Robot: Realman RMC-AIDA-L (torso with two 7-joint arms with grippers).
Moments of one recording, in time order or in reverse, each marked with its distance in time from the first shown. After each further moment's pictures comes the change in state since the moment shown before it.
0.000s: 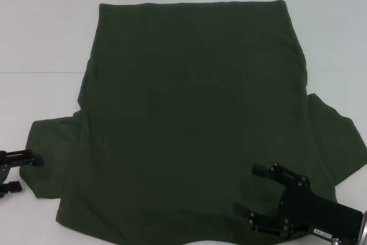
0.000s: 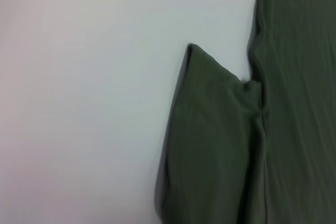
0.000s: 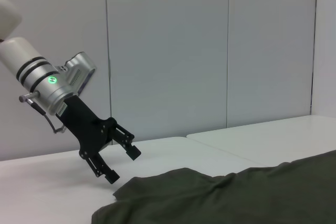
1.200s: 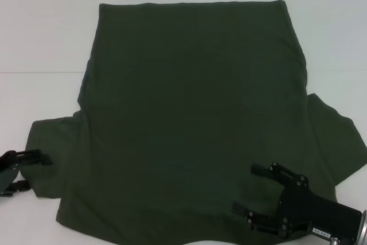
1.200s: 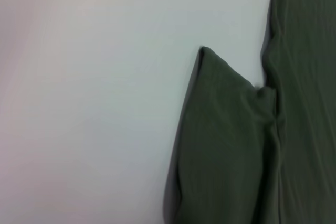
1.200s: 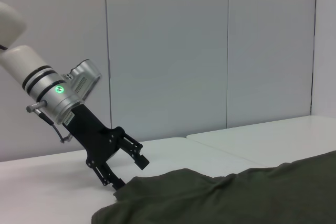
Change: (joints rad) left arm -0.021 -0.014 0.002 -0.061 0.001 -0.094 0.011; right arm 0.003 0.002 0.002 0.002 0.000 0.003 0.000
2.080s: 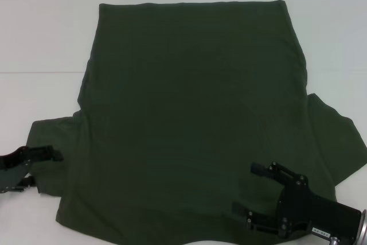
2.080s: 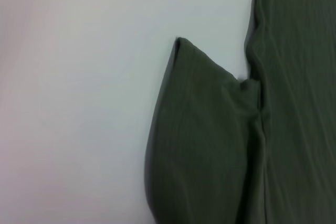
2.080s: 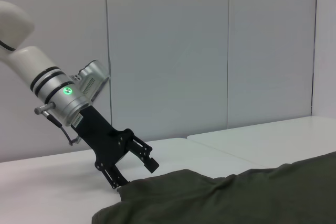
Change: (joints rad) left arm -0.027 -0.015 0.024 -0.014 -0.006 -0.028 0.000; right arm 0.002 0.000 0.000 0.000 0.000 -0.001 0.000
